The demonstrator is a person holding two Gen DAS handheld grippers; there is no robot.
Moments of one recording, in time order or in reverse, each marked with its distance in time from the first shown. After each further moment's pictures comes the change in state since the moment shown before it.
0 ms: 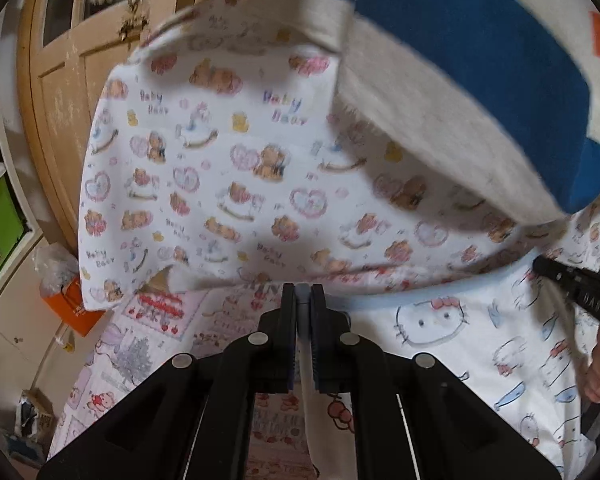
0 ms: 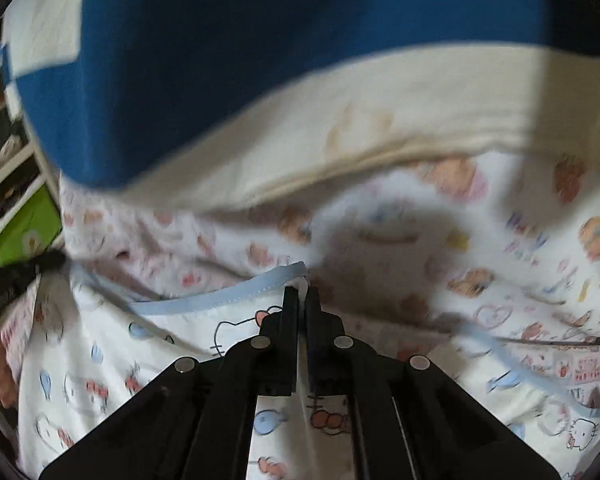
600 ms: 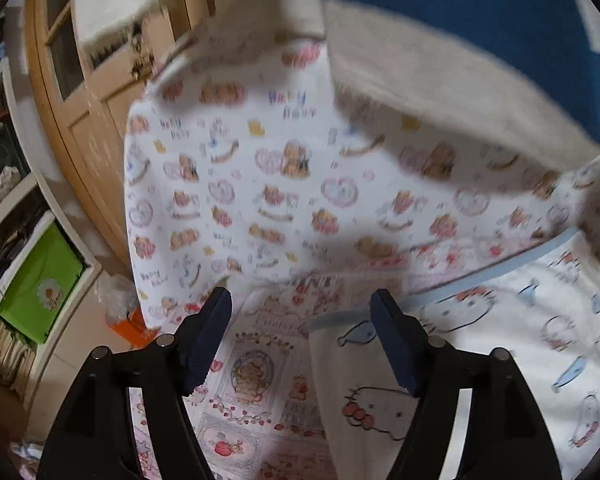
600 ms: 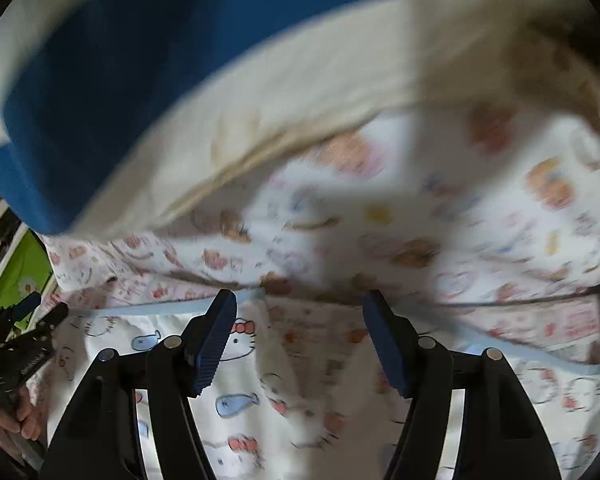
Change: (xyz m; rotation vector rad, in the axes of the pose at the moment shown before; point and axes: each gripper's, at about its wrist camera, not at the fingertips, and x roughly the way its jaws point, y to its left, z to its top) left arm -0.012 -0.025 -0.009 0.173 -0.059 0.245; right arm -0.034 -0.047 -0.006 0.151 -0.019 0.002
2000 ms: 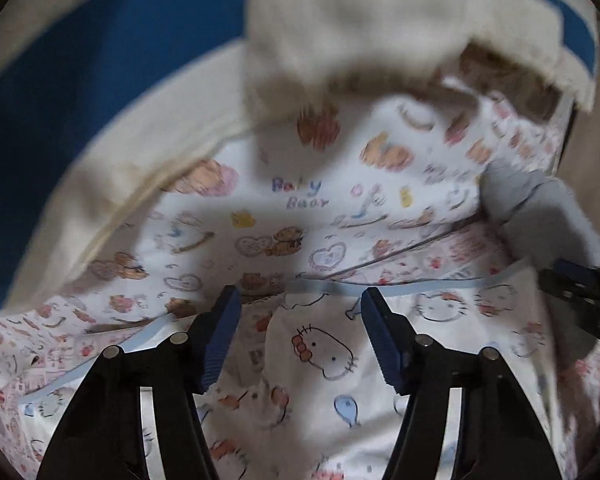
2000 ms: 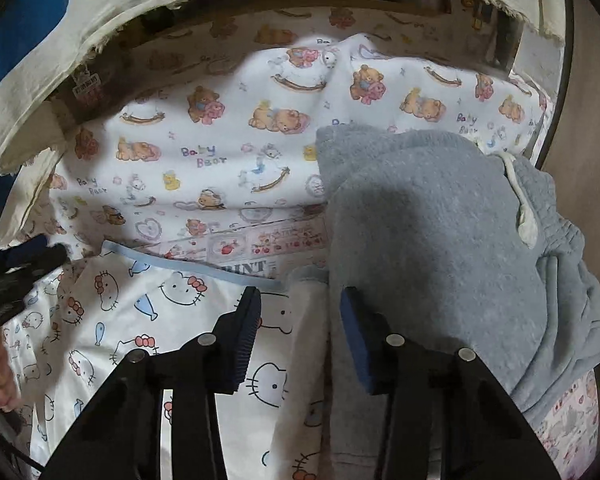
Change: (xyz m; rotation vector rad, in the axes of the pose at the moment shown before) left arm -0.052 -0.285 0.049 0.263 0.045 -0.521; right arm -0.123 -0.210 -0.066 0.209 0.053 -0.309
